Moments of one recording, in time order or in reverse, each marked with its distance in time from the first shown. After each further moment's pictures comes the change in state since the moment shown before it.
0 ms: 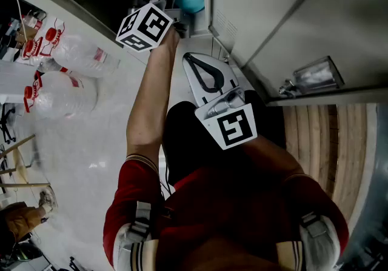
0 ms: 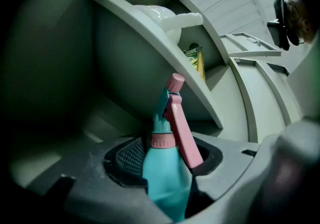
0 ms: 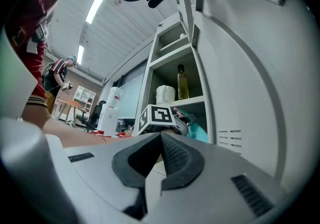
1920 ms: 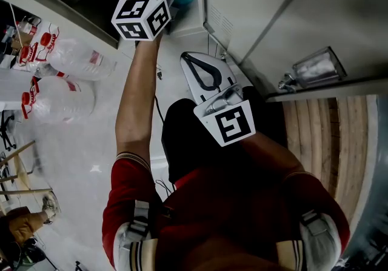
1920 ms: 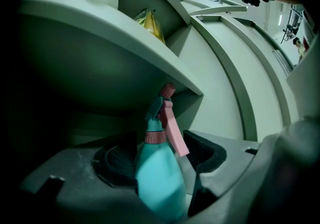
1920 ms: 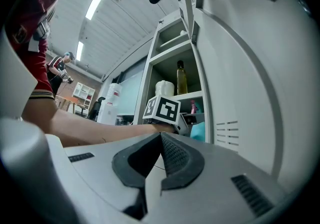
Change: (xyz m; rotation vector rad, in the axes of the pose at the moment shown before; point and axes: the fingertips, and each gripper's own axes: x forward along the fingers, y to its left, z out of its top) left arm 0.021 -0.033 -0.029 0.448 0.264 -0.200; right arm -0.003 -0.002 -0.016 -0.018 0.034 -0.012
